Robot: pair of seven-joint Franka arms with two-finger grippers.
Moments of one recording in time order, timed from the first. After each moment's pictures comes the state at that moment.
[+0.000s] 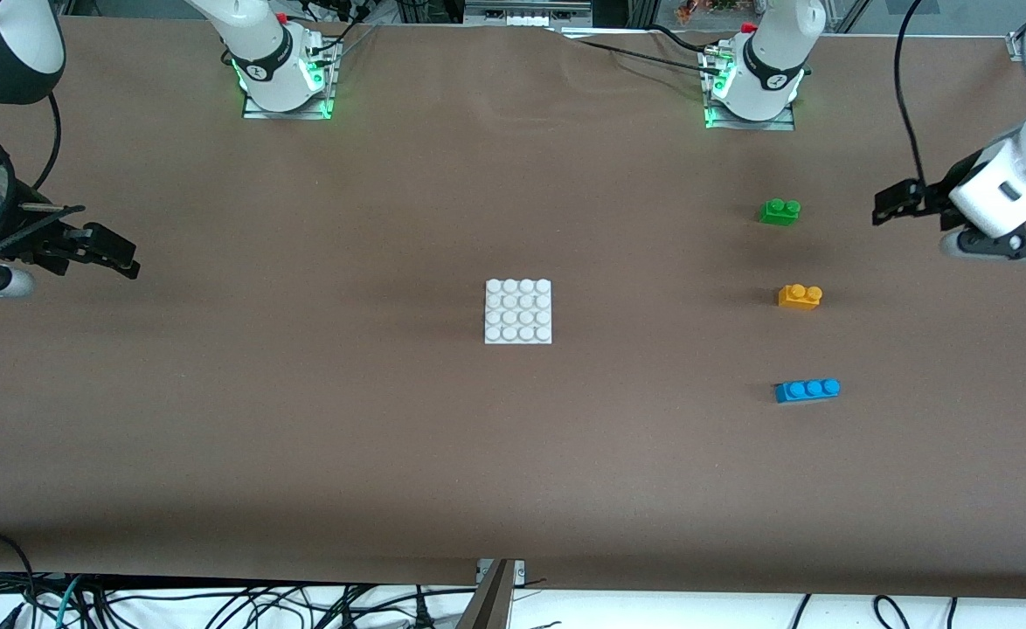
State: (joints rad) left arm 0.05 -0.02 -0.01 -1.92 0.01 1.74 0.08; right arm 0.09 0.09 -0.08 -1.63 0.02 1.77 0.06
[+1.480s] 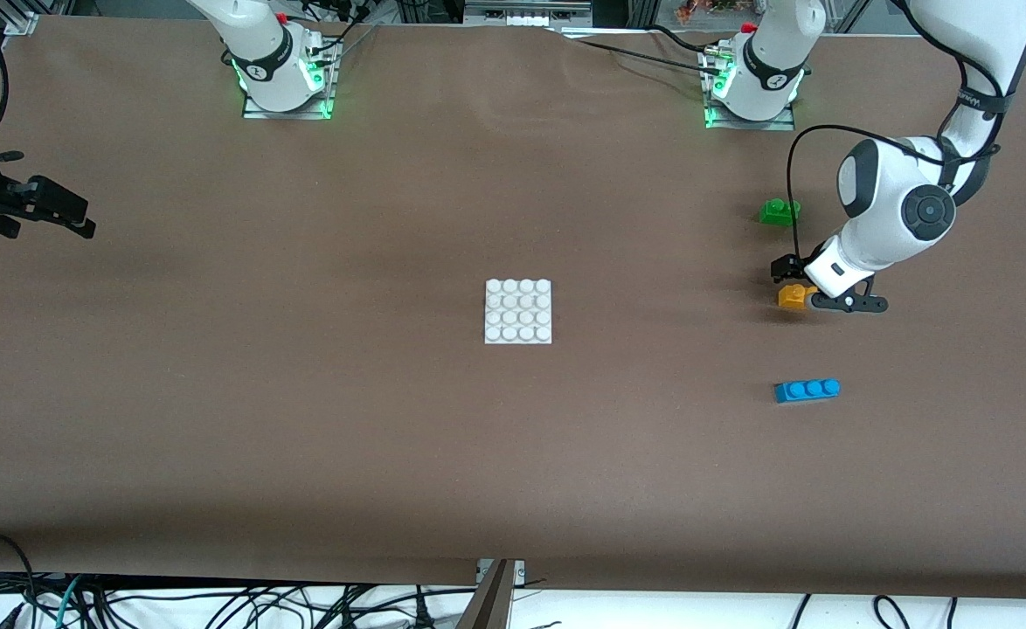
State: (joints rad) left arm 0.05 0.24 -0.01 -2.38 0.01 2.49 0.08; right arm 0.04 0.03 -0.09 -1.62 0.01 1.66 -0.06
